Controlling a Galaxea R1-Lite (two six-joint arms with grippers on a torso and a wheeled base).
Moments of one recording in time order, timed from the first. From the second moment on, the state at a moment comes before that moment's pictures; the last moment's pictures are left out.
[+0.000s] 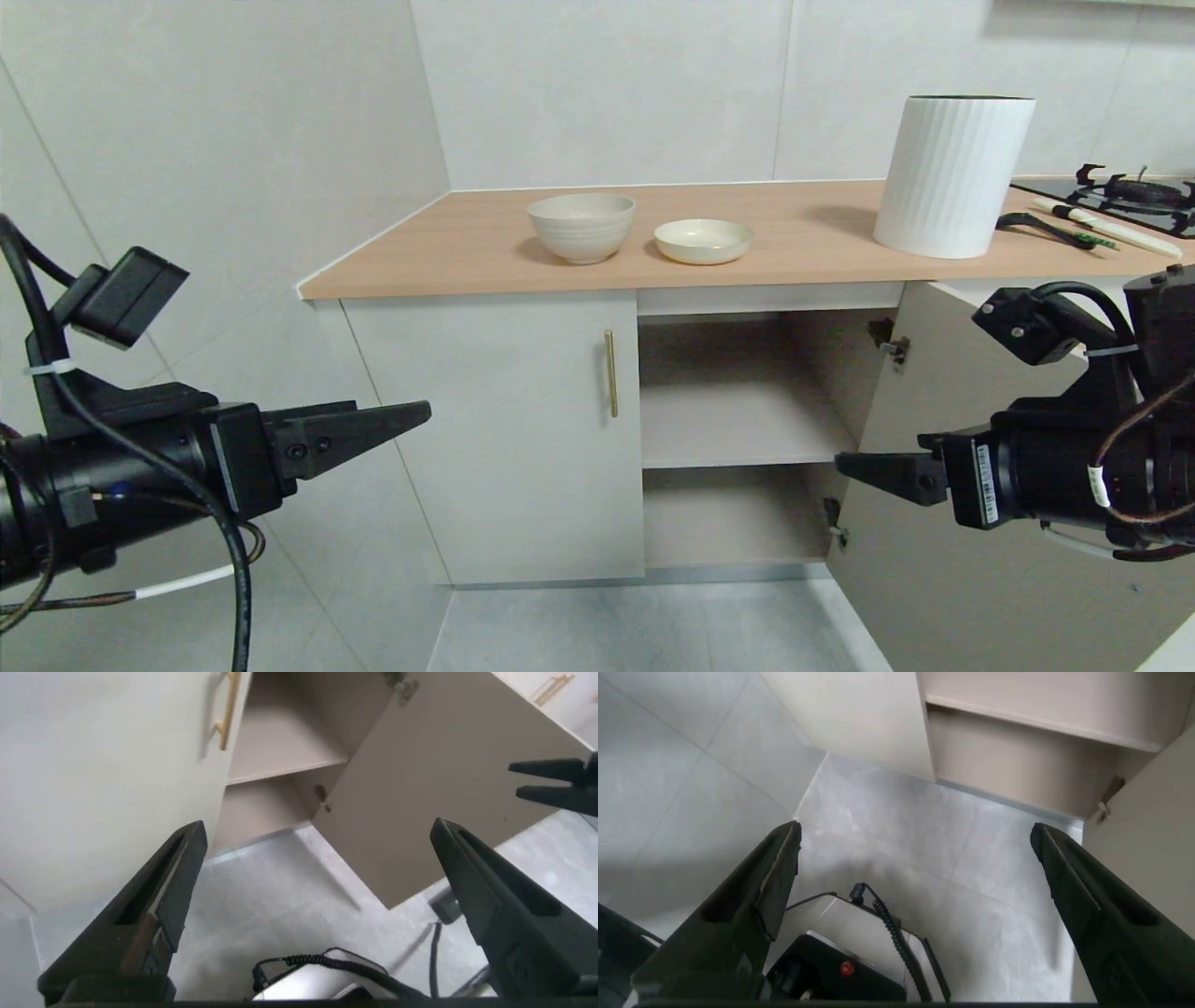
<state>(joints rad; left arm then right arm) -0.25 1.22 -0.68 -0.24 -0.37 -0.29 0.55 1.38 -0.82 -0.04 0.00 0.21</state>
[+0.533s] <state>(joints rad) -0.25 1.22 -0.68 -0.24 -0.38 -0.29 0.55 1.36 -0.82 -0.04 0.00 0.21</state>
